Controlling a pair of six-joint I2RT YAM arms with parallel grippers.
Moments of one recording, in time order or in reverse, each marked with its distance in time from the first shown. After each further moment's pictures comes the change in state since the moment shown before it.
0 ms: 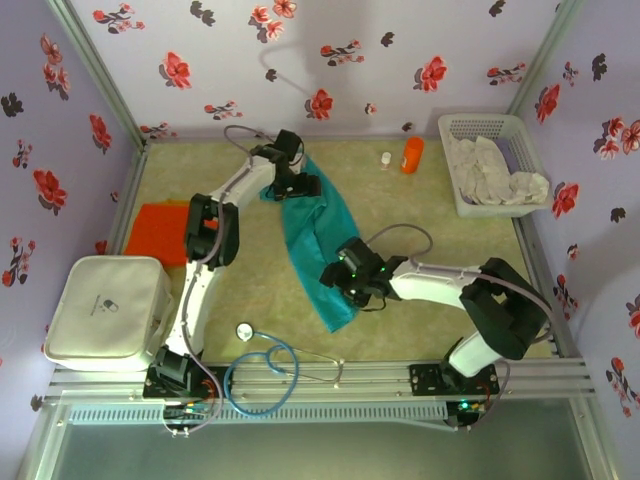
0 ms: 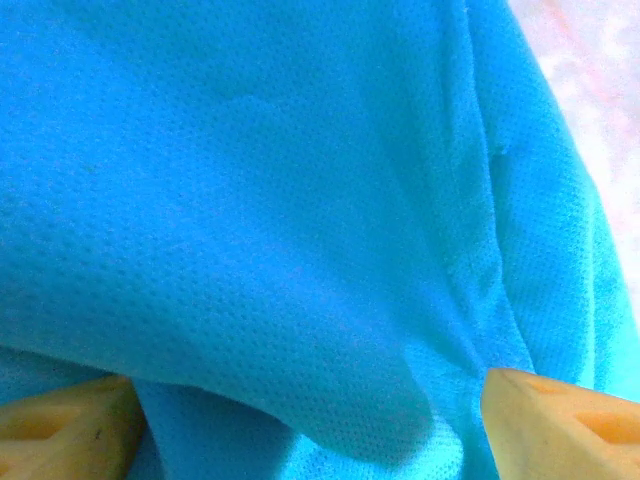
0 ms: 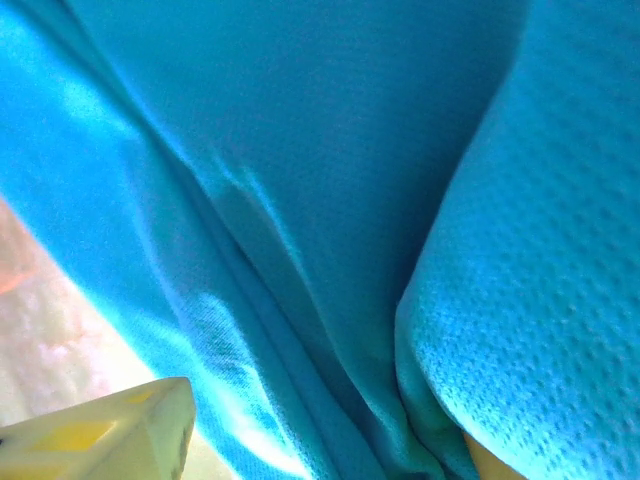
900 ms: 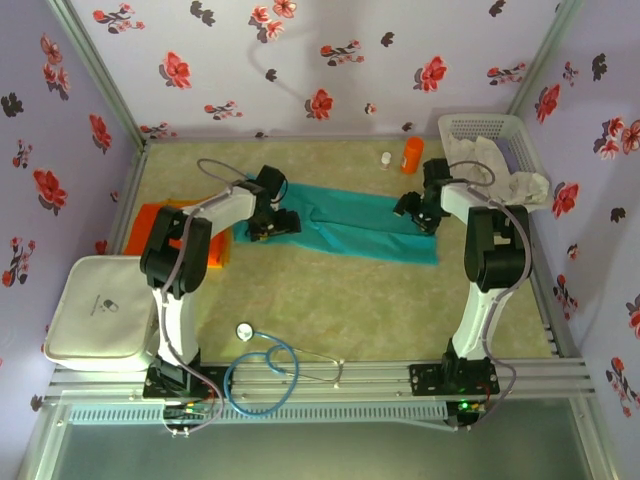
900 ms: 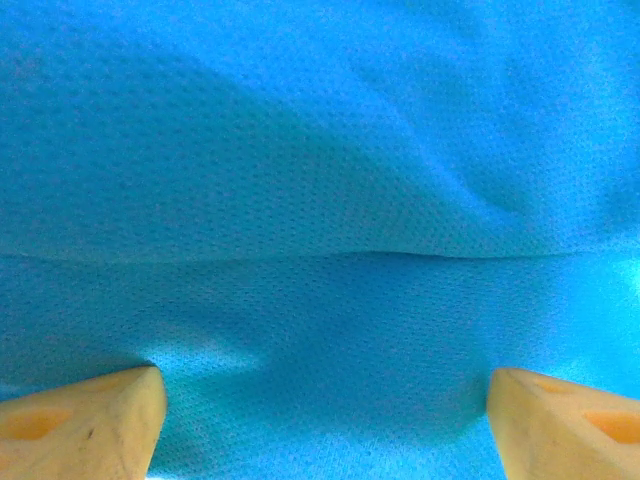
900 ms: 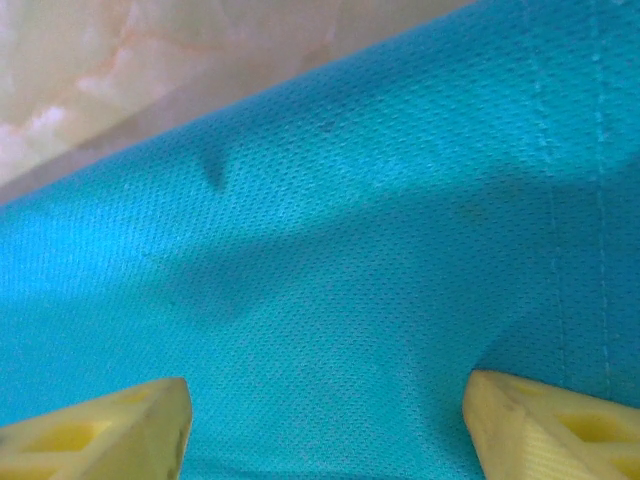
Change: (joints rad) left arm 0.003 -0.463 -0.775 0.184 -0.107 -0.154; right arm -0.780 0.396 0.559 -0.370 -0.086 -0.667
